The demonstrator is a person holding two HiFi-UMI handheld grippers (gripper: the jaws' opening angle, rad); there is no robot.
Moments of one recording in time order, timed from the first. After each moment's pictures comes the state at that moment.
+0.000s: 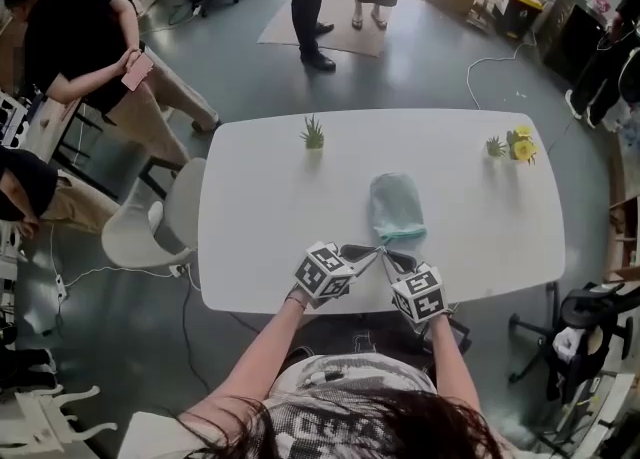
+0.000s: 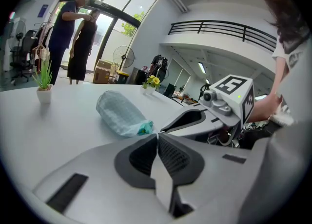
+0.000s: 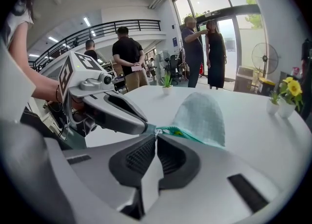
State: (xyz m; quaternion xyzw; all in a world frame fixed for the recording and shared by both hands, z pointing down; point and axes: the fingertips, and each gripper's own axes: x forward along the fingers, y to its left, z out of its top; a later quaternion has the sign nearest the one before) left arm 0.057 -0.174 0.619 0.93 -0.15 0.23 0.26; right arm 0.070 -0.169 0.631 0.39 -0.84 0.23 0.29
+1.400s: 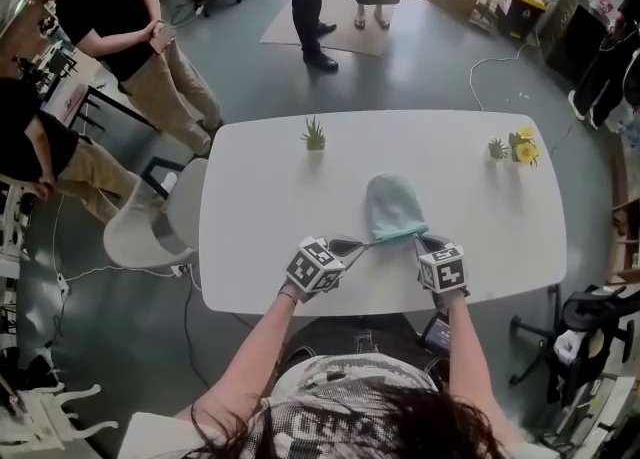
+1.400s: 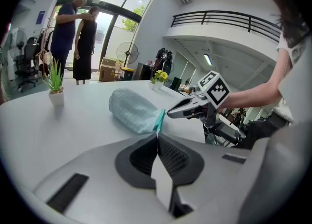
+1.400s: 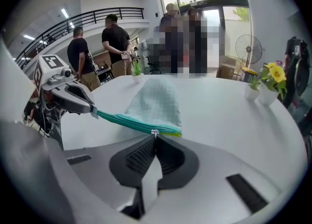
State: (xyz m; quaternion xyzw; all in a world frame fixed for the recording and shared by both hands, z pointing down) left arm 0.030 -0.191 0.634 0.91 -0.18 0.28 0.24; right arm 0.163 -0.211 0.670 0.46 -0.78 0.28 0.34
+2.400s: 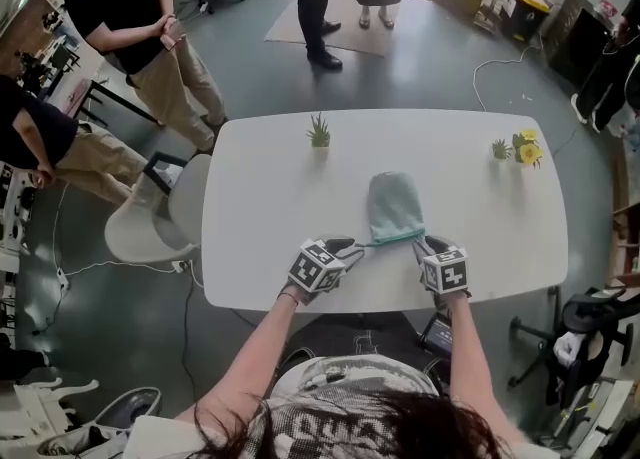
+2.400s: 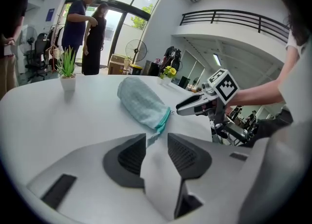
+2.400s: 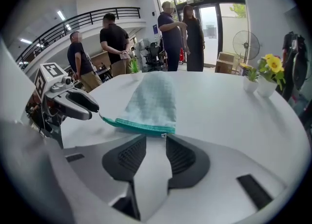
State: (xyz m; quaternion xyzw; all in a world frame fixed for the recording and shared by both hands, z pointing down) left arm 0.012 -0.185 0.660 0.89 -0.22 0.29 0.27; right arm 0.165 -0.200 0.680 0.46 -0.77 0.30 0.33
